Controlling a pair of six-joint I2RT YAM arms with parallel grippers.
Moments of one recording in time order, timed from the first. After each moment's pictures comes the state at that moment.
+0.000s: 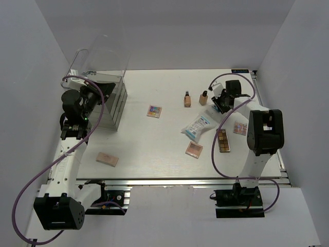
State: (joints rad) left arm 0.00 1.03 0.96 0.07 0.33 -0.88; right arm 0.09 1.90 1.27 -0.29 -0.11 -0.64
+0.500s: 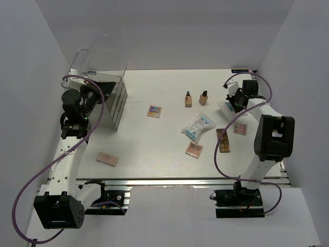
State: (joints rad) left arm 0.00 1.03 0.95 0.10 0.33 -0.89; right arm -0.04 1.81 1.23 -0.30 -0.19 -0.64
